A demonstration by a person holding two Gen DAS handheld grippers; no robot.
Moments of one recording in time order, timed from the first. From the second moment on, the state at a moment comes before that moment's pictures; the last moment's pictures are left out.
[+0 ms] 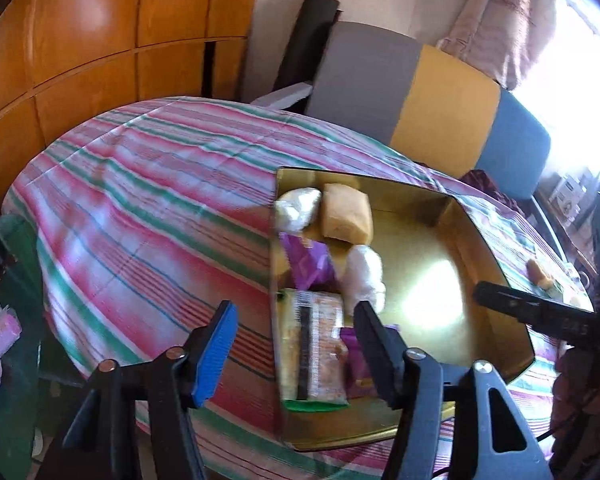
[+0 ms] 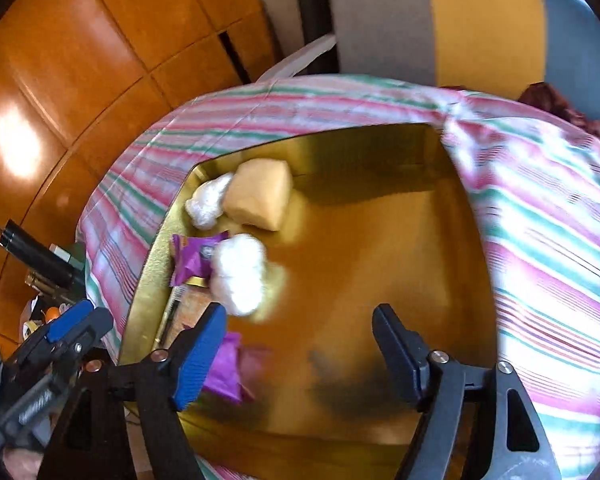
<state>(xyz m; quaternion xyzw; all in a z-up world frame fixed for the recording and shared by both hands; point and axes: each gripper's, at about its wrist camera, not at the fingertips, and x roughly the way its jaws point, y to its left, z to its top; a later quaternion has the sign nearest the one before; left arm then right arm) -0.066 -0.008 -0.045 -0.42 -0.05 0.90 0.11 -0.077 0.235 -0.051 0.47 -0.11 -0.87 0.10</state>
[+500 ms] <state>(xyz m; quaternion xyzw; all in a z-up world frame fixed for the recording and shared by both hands) -0.043 0.123 -0.016 -0.41 0.04 0.88 0.26 0.031 0.448 -0.018 0.42 -0.19 -0.88 -0.09</state>
